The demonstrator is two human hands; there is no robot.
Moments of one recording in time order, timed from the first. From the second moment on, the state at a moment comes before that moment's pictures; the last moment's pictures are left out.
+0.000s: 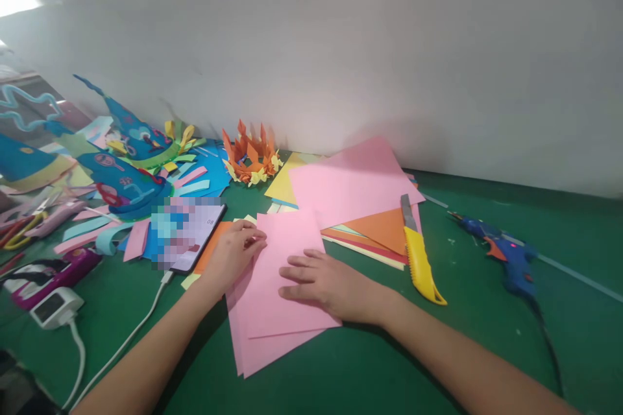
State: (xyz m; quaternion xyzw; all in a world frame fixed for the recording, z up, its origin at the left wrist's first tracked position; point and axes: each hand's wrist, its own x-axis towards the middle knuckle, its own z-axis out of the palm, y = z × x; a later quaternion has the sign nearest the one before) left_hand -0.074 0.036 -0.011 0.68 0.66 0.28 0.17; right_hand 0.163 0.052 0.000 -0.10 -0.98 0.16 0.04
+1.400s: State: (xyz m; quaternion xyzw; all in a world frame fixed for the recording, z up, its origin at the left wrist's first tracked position) left_hand -0.061 0.032 -0.014 0.73 0.64 0.22 0.07; right_hand 0.164 0.053 0.002 -0.11 -0.97 0.22 0.05
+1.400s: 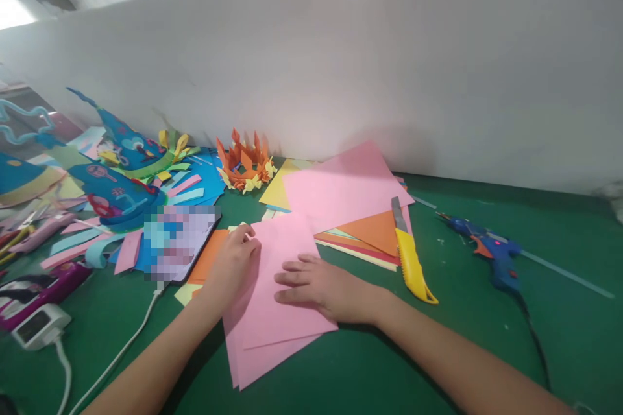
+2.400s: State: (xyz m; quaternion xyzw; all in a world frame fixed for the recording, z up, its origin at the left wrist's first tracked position) left_hand -0.038 0.025 -0.032 0.82 0.55 0.14 0.01; right_hand 0.164 0.102 -0.023 -0.35 -0.93 0.06 0.07
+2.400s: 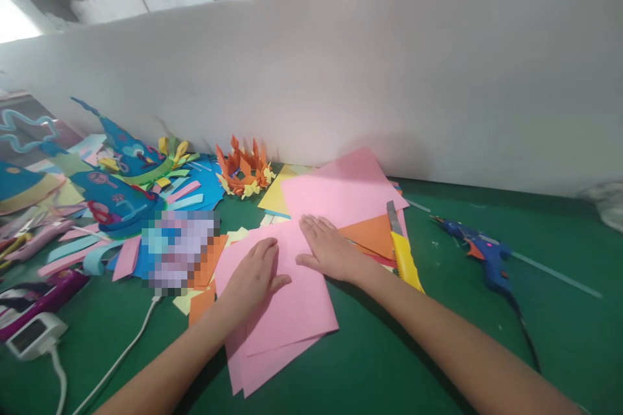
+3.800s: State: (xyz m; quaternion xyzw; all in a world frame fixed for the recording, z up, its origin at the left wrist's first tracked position) left_hand -0.032 0.006 -0.015 0.88 0.41 0.17 0.19; right_hand 0.277 0.055 -0.026 -0.61 -0.76 -0.12 0.16
